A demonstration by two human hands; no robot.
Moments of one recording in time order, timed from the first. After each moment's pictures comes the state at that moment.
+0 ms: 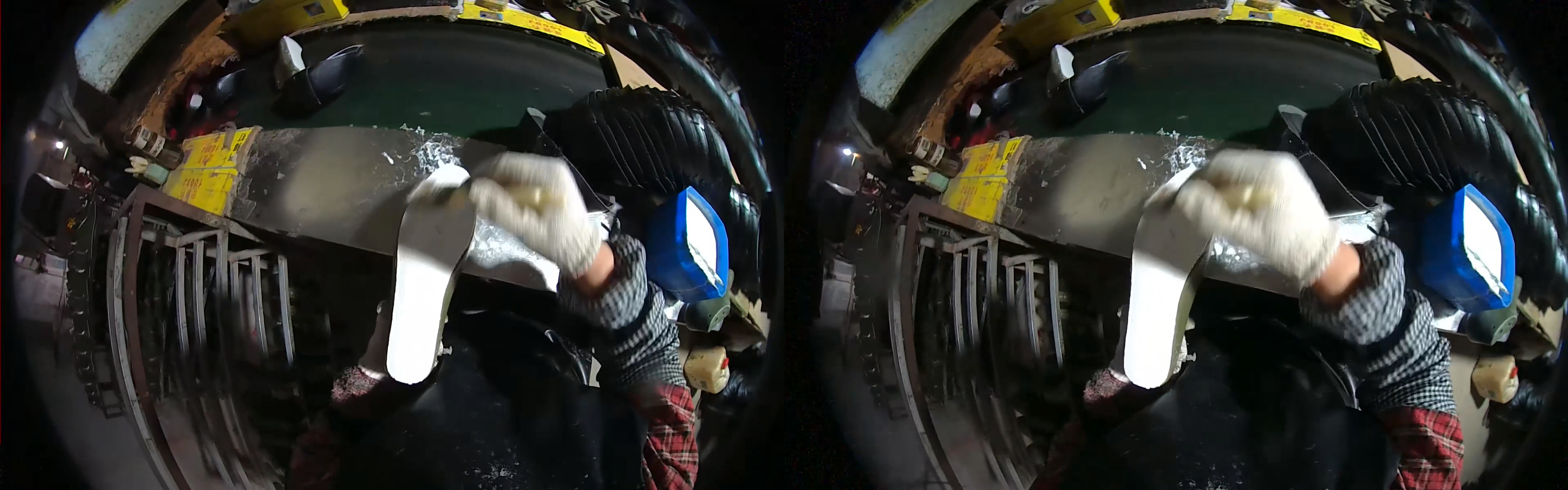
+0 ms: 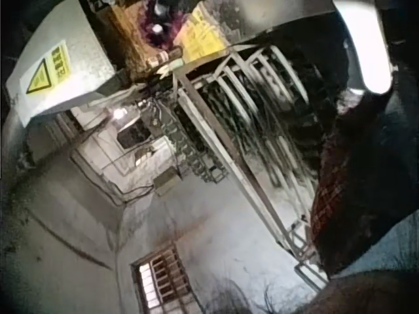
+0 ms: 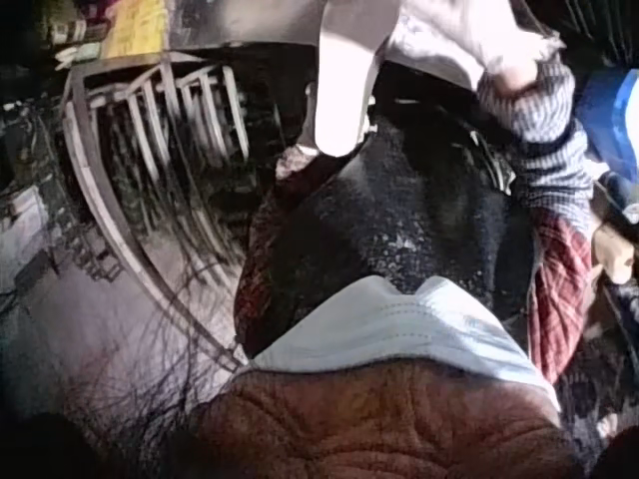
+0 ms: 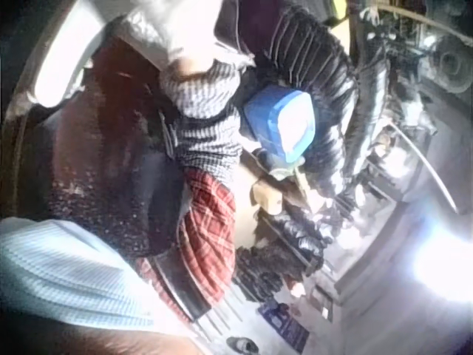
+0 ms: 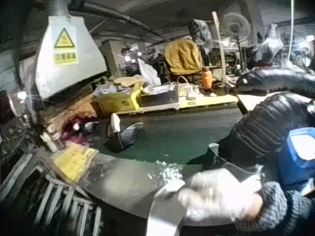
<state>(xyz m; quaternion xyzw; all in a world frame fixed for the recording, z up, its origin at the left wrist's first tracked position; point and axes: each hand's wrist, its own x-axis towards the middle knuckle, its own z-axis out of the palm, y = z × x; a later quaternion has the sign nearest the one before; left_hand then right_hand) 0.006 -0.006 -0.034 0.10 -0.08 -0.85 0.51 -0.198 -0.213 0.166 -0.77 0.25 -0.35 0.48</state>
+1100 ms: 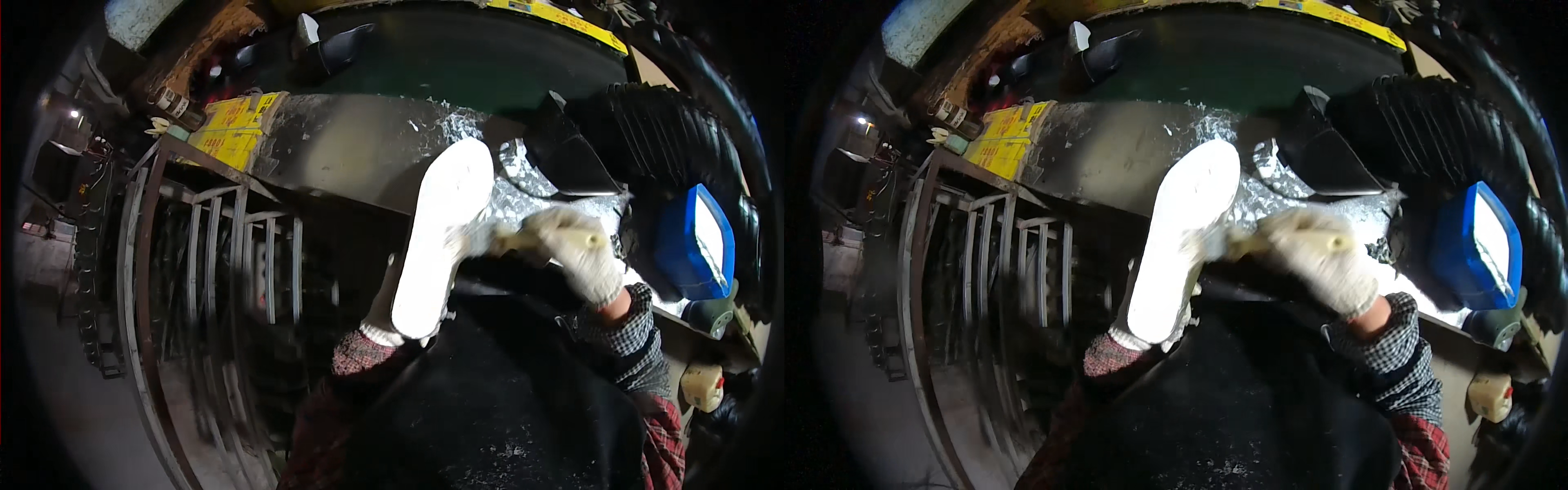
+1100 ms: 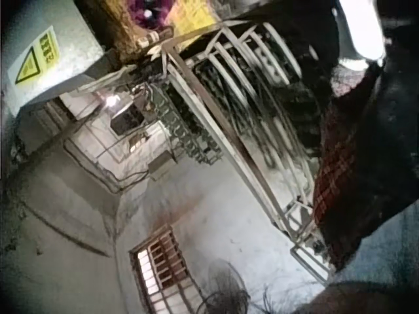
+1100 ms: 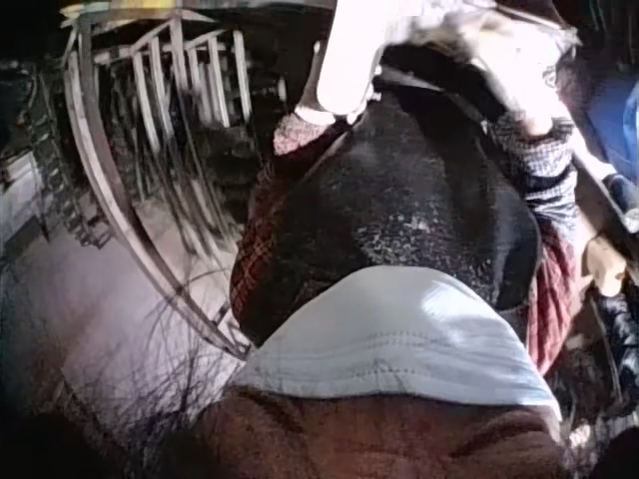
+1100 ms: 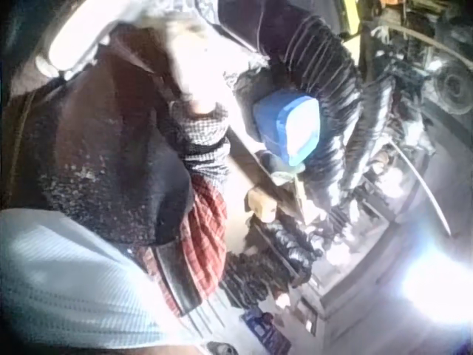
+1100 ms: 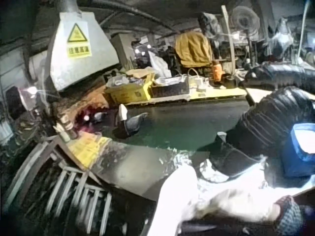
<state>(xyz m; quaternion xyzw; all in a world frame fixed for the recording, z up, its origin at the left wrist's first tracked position) 0.003 -0.006 -0.012 0.03 -0.06 -0.83 0.55 -0.260 -0.155 0.120 -0.57 0.27 -0.32 0.71</state>
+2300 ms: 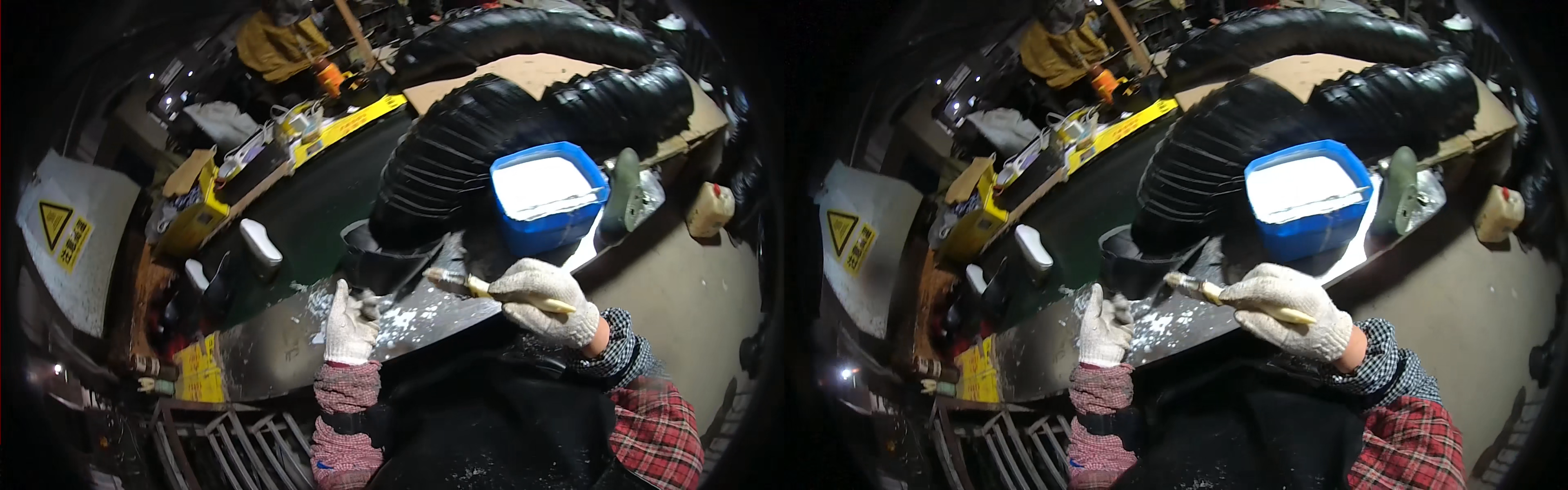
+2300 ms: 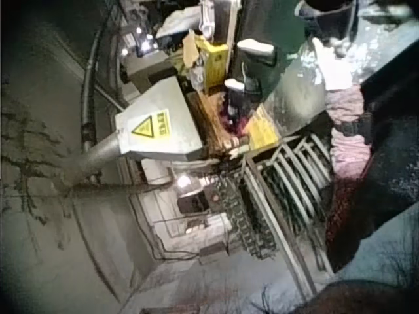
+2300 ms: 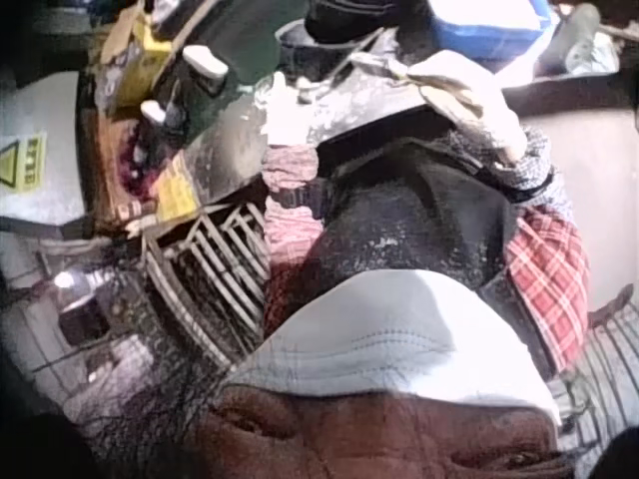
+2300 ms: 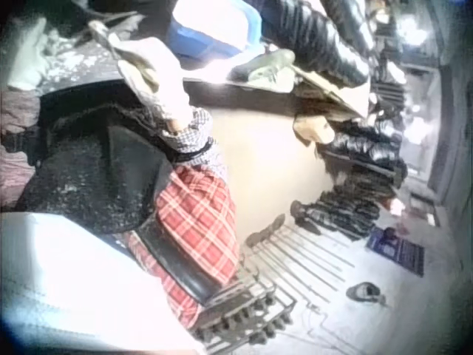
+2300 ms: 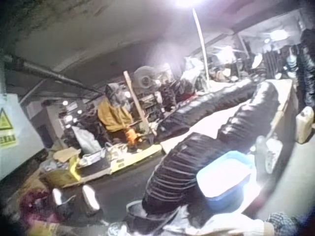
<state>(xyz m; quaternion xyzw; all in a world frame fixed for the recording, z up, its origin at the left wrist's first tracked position) -0.069 -0.211 0.093 0.36 -0.15 -0.81 0.43 -0.422 -0.107 0.172 -0.73 0.35 -0.51 0.30</state>
